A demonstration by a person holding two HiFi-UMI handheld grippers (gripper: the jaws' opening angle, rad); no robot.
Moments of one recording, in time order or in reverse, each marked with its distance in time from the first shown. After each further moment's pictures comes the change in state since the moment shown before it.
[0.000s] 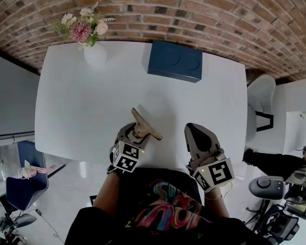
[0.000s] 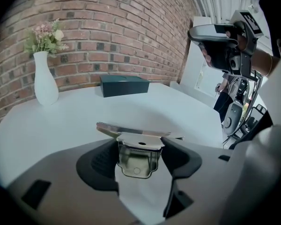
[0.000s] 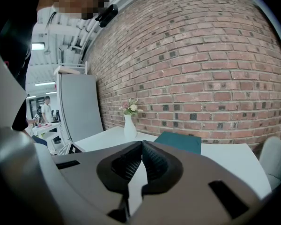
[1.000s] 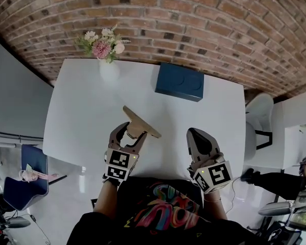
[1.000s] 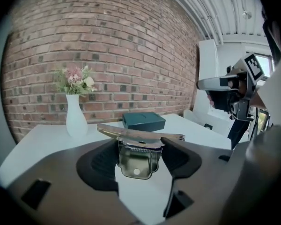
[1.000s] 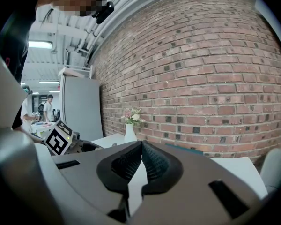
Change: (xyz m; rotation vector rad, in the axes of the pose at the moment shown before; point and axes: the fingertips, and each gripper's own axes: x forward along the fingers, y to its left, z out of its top) left arm -0.108 0.048 0.100 -0.039 -0.314 0.167; right arm -0.005 0.013 0.030 -0.086 -0.049 0.016
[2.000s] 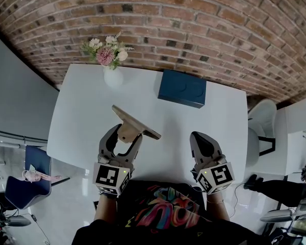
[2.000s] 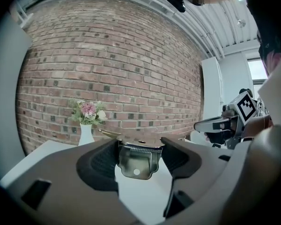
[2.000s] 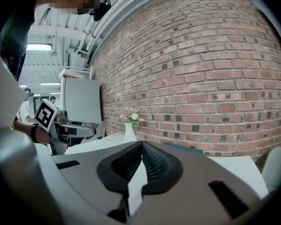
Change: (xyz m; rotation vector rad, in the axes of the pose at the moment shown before) left arm -0.061 0.007 0.080 -0.050 -0.238 0.094; right arm 0.000 -0.017 -0.003 0.009 0.015 0.025
